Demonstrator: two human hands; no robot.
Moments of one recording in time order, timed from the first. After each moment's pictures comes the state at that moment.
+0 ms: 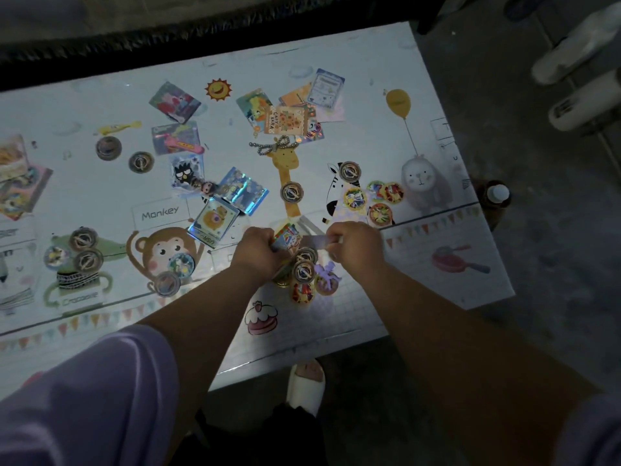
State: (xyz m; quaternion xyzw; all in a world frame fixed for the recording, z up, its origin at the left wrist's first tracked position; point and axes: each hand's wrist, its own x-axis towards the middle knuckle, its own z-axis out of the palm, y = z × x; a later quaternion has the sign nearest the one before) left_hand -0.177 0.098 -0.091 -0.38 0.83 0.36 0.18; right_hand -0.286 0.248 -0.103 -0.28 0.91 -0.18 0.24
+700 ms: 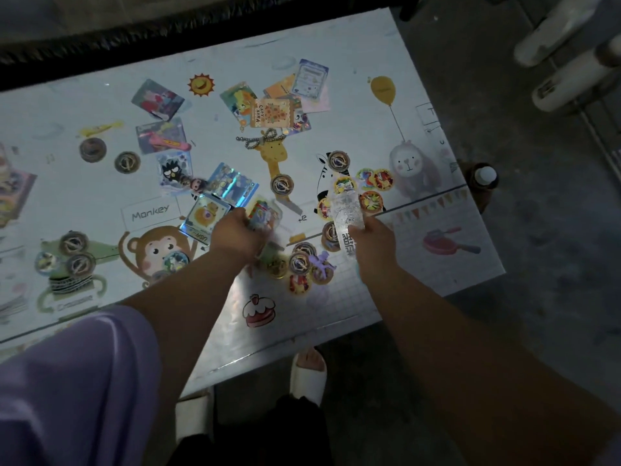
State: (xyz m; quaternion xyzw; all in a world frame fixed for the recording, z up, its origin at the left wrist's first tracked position) left_hand -0.179 0.078 -0.088 -0.45 0.79 0.39 0.10; right_hand -0.272 0.272 -0.104 0.10 0.85 -0.43 0.28
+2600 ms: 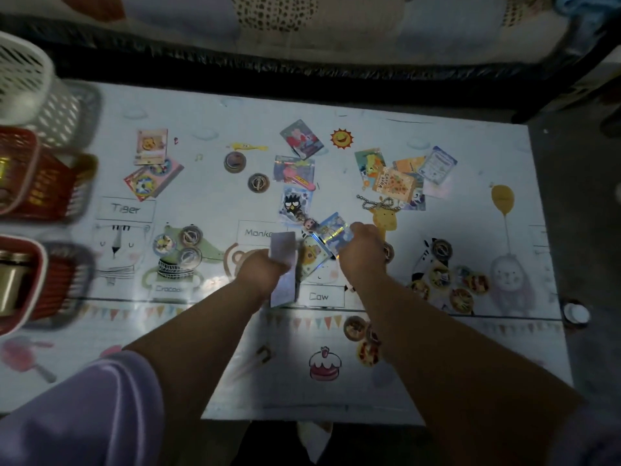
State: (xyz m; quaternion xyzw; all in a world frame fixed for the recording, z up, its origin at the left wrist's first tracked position) left_hand -0.103 -0.026 -0.068 -0.59 0.57 0.56 0.08; right_hand -0.259 0.062 -0.079 -0.27 0.92 -0.12 0.26
